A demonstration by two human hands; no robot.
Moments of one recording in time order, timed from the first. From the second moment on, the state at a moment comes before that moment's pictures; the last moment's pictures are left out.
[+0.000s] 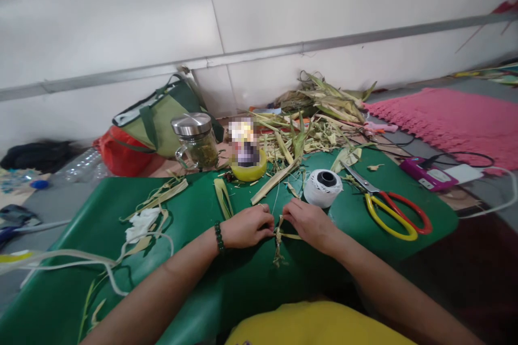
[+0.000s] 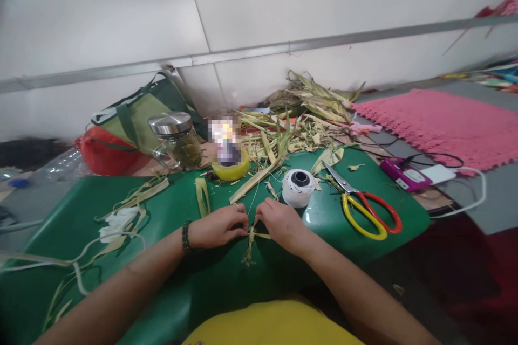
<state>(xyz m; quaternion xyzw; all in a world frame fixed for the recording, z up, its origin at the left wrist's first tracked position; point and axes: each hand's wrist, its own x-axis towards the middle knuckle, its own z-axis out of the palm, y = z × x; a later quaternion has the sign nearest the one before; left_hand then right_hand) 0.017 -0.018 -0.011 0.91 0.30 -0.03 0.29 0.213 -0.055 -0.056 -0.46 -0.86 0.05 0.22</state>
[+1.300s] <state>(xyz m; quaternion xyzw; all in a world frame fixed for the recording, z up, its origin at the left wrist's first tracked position) 0.018 -0.026 -0.018 0.76 0.32 0.11 0.56 0.205 -0.065 -0.050 -0.44 -0.62 0.55 0.35</state>
